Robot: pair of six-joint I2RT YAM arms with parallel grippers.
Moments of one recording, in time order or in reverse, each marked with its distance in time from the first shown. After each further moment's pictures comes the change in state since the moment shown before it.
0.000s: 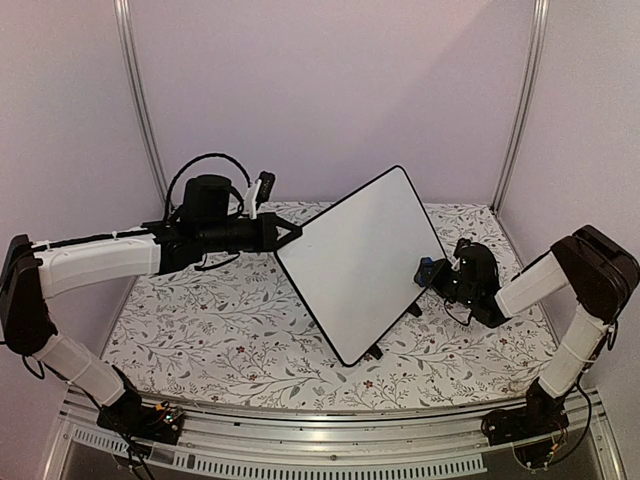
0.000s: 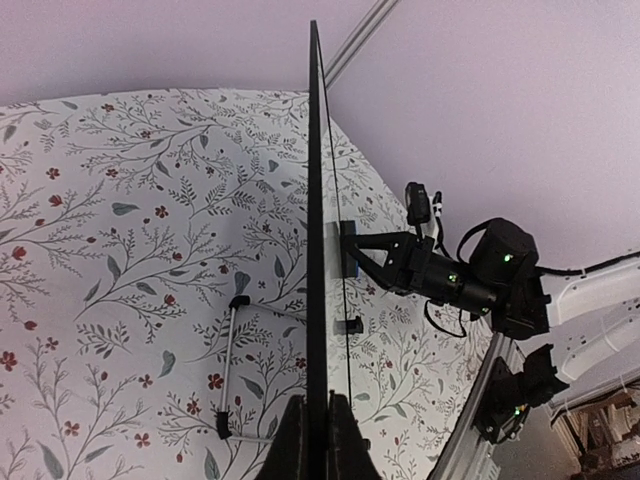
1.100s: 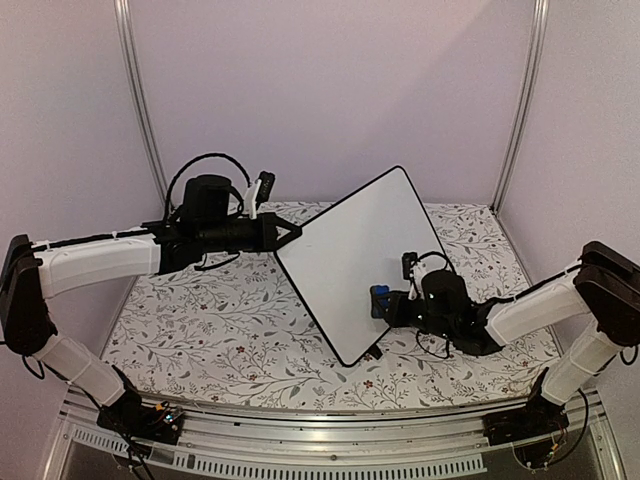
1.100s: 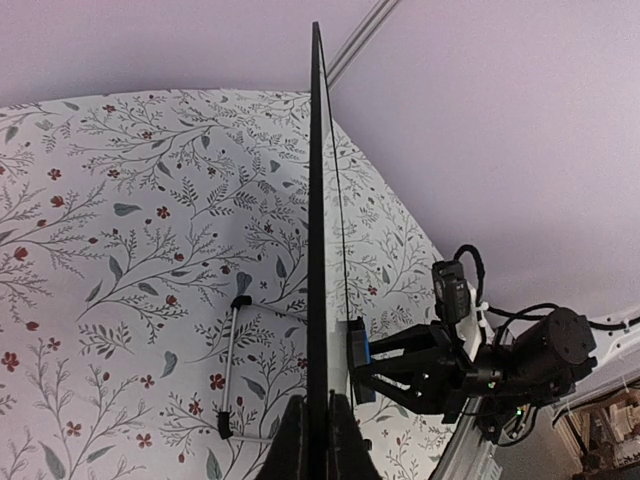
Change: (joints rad) left arm 0.000 -0.001 0.000 -0.002 -0.006 0.003; right arm 0.449 -0.136 0.000 -0.135 0.135 -0.264
